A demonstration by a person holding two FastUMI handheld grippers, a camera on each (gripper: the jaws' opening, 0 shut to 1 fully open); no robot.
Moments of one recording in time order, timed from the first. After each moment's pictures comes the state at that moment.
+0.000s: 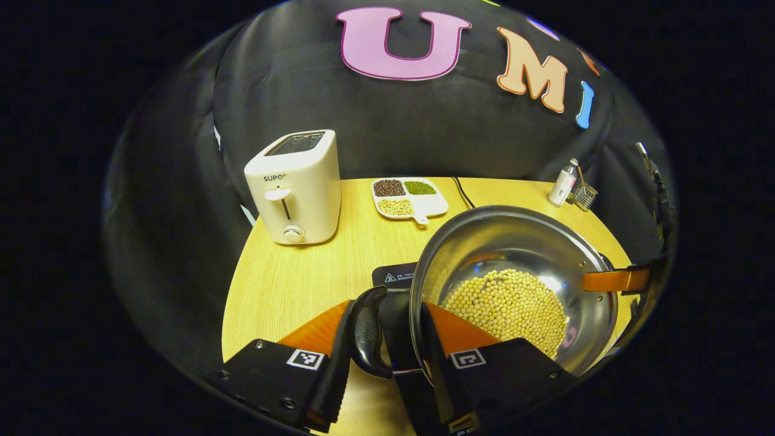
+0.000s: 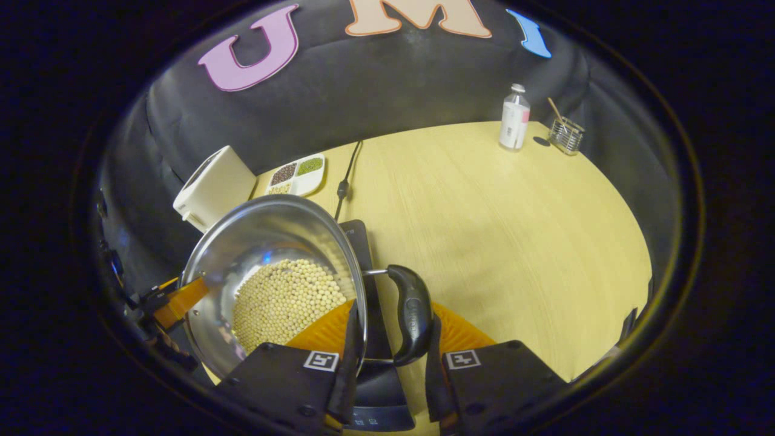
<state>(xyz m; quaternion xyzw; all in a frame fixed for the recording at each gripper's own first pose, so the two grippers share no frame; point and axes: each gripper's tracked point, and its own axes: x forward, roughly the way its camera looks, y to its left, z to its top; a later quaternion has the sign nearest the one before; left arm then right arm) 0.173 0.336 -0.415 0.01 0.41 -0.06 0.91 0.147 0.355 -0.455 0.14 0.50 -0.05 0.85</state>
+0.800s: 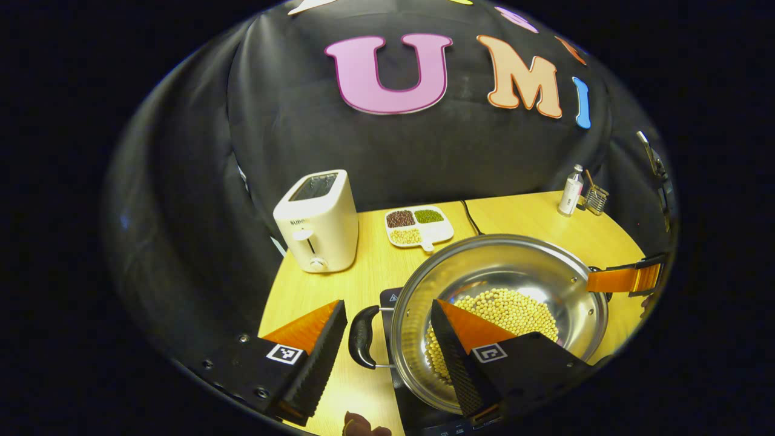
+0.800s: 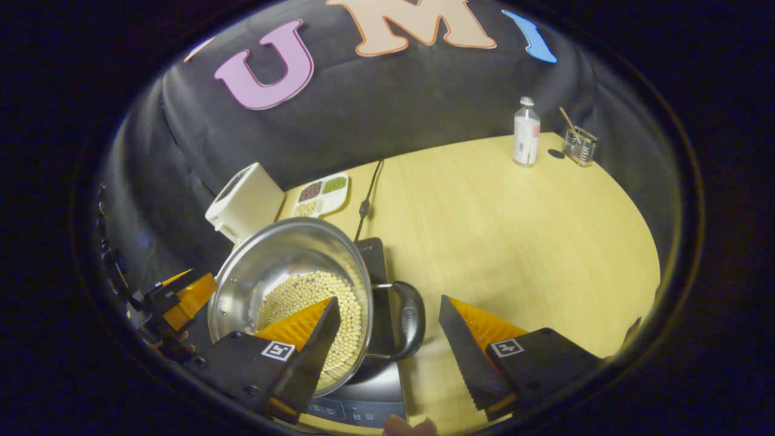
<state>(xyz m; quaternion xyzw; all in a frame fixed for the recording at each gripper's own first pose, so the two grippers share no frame) 0.169 0.318 -0.344 0.08 0.34 -0.01 0.94 0.154 0.342 -0.415 0.17 0.44 0.00 0.88</state>
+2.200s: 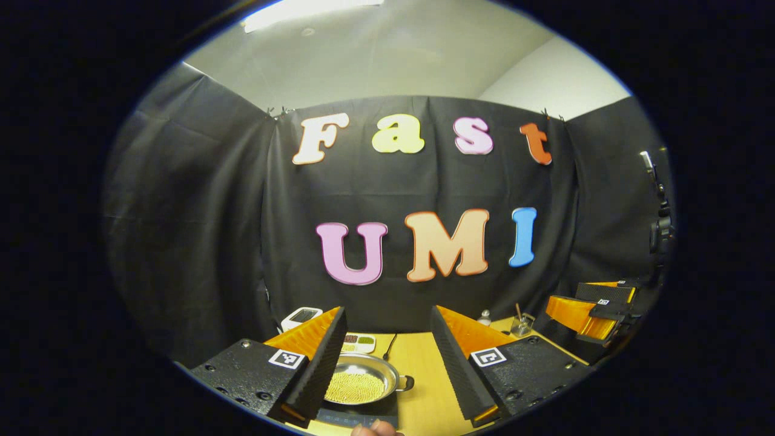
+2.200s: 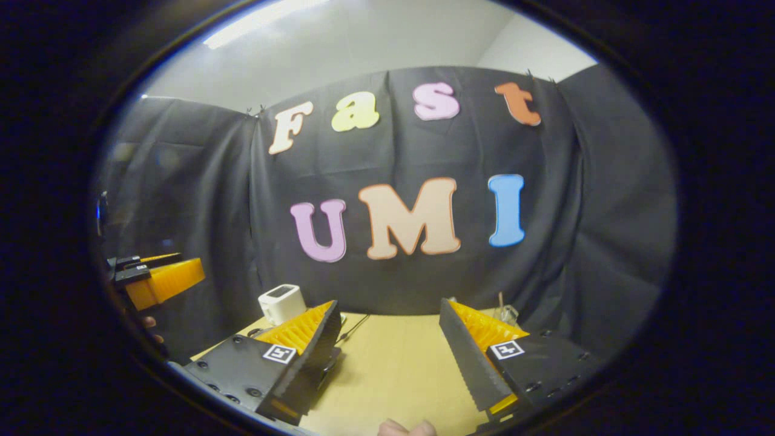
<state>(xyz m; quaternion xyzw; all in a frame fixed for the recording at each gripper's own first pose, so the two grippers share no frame) 0.018 0.036 0.017 0.05 0.03 0.02 1.00 0.034 0.098 -0.053 0.06 0.05 0.05 1.00</state>
